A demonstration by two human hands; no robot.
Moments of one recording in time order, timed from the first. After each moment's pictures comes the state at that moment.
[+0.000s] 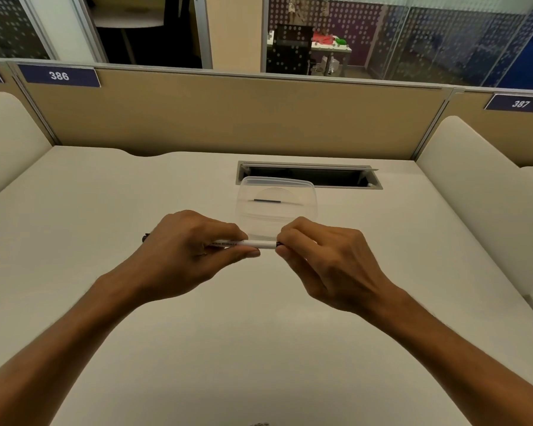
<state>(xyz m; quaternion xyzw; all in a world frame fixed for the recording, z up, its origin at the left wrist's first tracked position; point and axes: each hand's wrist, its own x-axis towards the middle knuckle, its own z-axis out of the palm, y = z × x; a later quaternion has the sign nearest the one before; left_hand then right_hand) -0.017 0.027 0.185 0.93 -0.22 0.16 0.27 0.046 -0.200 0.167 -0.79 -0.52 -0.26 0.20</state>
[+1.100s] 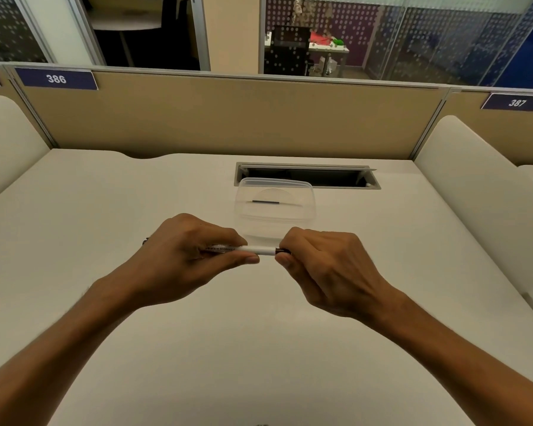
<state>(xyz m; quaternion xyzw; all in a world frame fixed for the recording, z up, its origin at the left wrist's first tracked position) -0.019 0.026 0.187 0.91 -0.22 0.12 0.32 0.040 -0.200 0.169 -0.77 -0.53 -0.27 0.22</state>
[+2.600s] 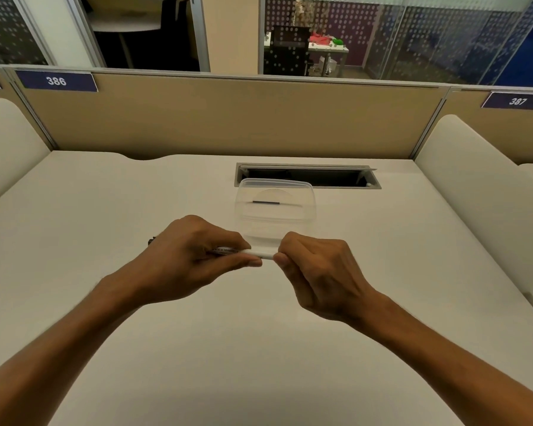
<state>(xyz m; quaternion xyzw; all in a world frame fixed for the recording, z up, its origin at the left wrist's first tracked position) -0.011 0.025 0.186 0.92 -0.24 0.10 0.31 0.039 -0.192 0.157 -0.78 -0.50 -0.25 0.28</state>
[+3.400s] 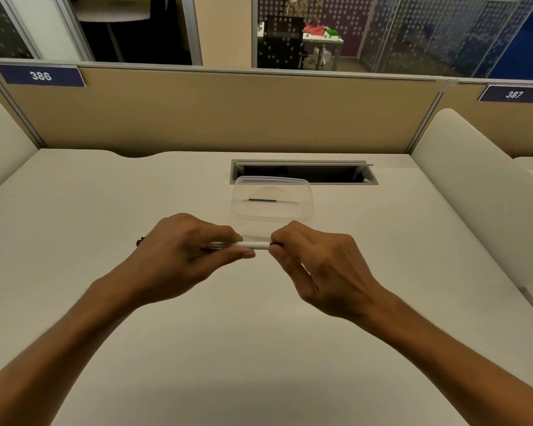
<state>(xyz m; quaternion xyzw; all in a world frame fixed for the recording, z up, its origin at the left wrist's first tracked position) -0.002 0.033 0.183 0.93 -0.22 0.13 0.27 0.046 -0.193 0.166 -0.82 -0.47 -0.21 0.25</state>
